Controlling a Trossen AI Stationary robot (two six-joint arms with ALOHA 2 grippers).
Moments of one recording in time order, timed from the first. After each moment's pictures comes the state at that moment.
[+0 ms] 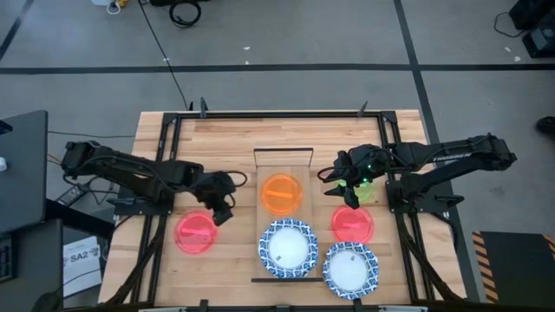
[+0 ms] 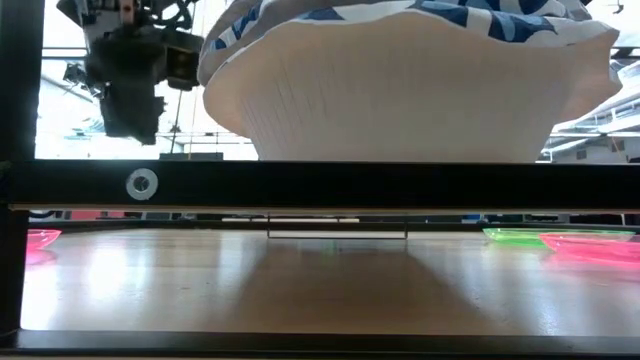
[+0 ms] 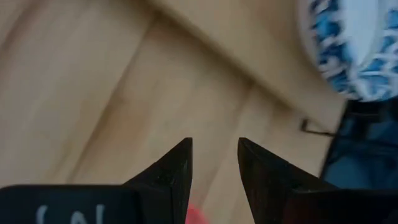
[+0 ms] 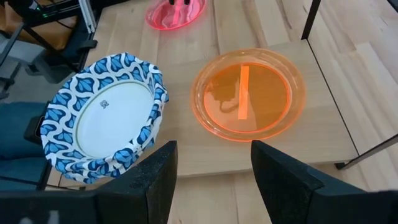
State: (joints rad) left arm -0.11 1.20 0.75 -0.53 0.20 -0.71; right arm 0.04 1.00 0.82 -0.47 -0.10 0.22
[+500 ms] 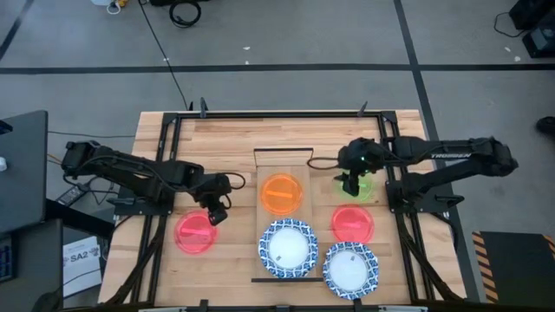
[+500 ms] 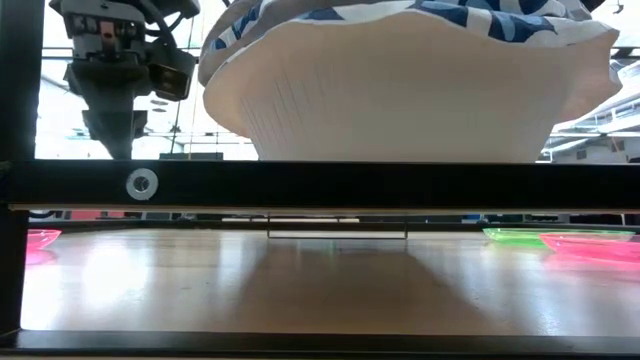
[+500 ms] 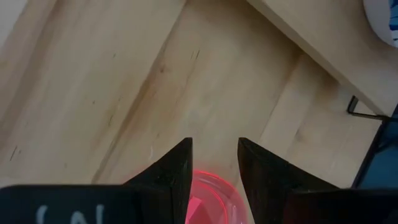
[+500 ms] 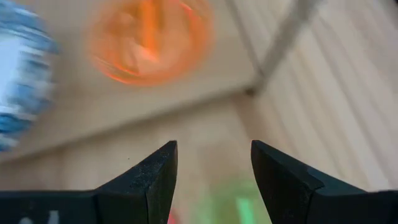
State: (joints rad) left arm -0.11 1.20 0.75 -0.67 0.16 -0.68; right arm -0.12 1.00 0.82 -0.74 0.05 0.20
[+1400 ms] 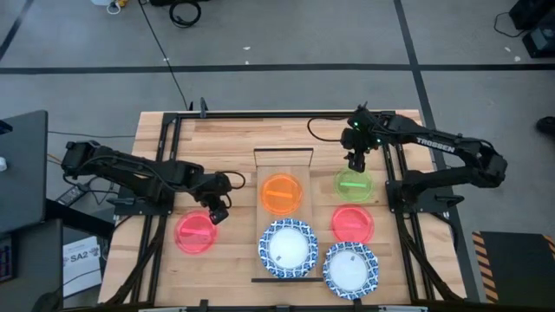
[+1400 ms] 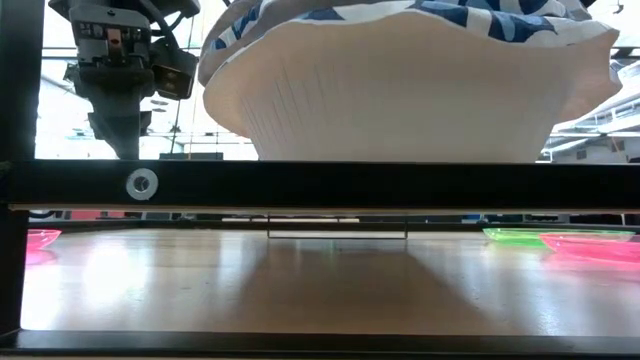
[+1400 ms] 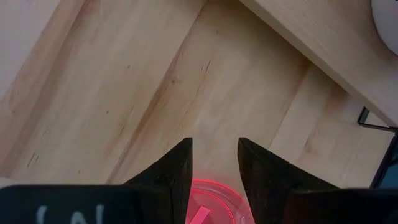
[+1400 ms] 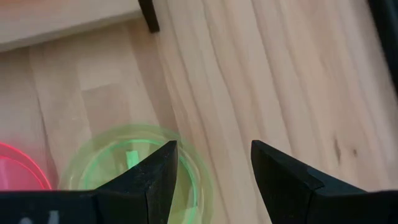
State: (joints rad) left arm -0.12 1.20 0.75 -0.66 0.10 -0.68; right arm -0.62 1.14 0.82 -0.83 -0.13 -0.33
